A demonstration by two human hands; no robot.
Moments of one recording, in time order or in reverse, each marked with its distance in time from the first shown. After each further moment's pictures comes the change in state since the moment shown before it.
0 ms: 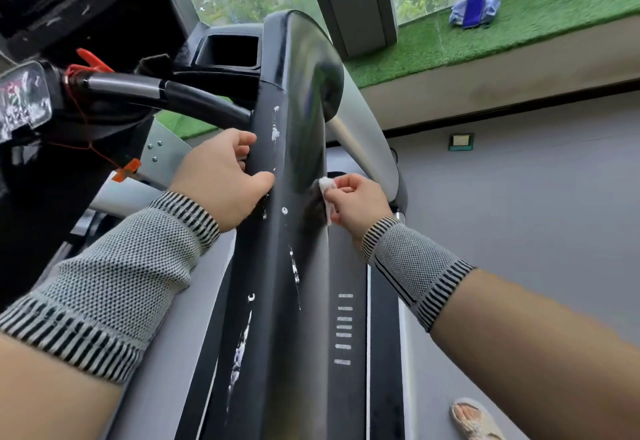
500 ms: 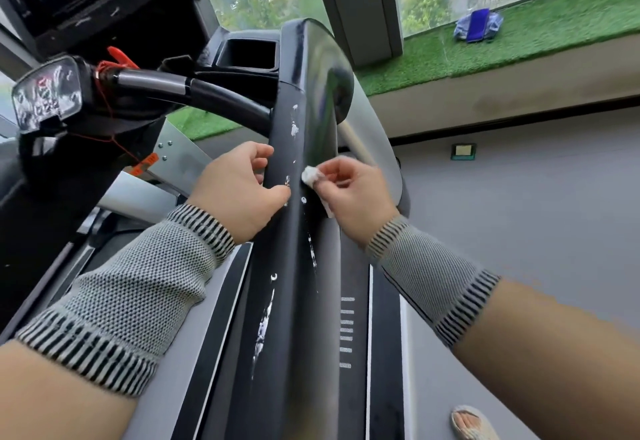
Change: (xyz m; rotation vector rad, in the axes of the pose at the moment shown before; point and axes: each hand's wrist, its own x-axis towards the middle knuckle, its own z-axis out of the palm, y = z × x) left_hand -0.027 -0.011 -0.002 -0.136 -0.034 -0.017; right_hand -0.041 -0.033 0.014 -0.195 -0.107 -0.358
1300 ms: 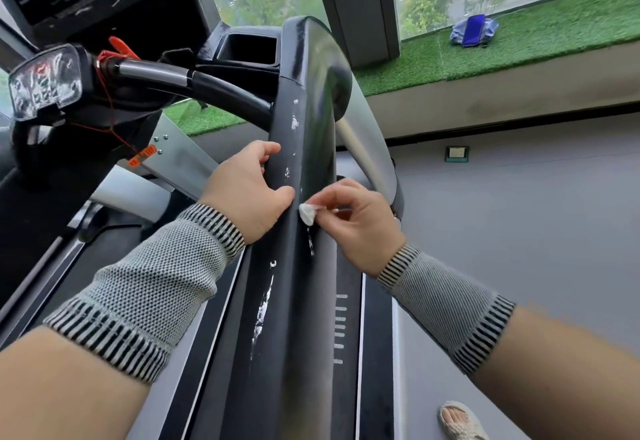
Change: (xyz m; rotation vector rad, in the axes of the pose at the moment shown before) left_hand -0.006 -0.006 0.010 0.077 0.024 0.065; right_hand -0.046 0.000 -0.011 -0.133 -0.086 -0.235
